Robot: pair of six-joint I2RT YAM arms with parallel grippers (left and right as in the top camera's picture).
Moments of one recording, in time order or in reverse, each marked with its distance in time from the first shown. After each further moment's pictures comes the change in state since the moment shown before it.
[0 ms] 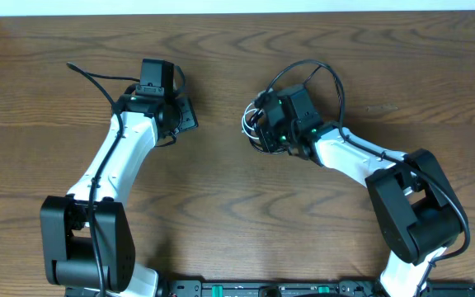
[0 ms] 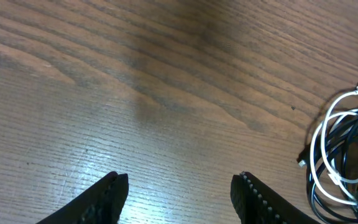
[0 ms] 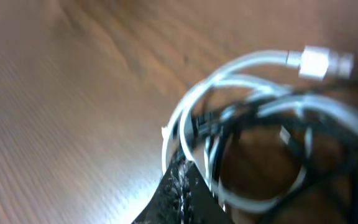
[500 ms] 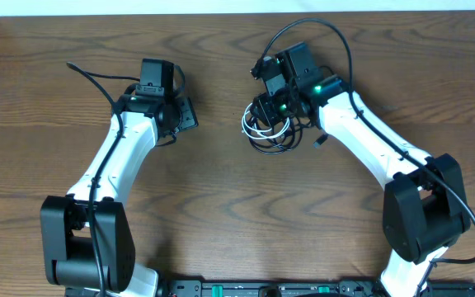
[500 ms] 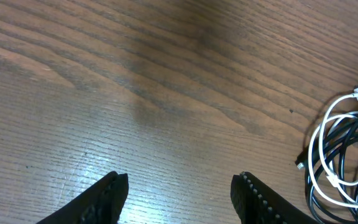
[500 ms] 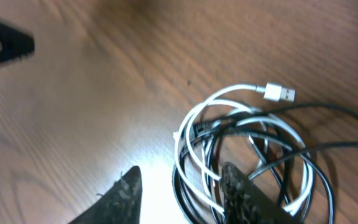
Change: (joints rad) left arm 0.000 0.000 -0.001 0.008 0.000 0.000; right arm -0.027 0.000 0.423 -0.612 0.005 -0.087
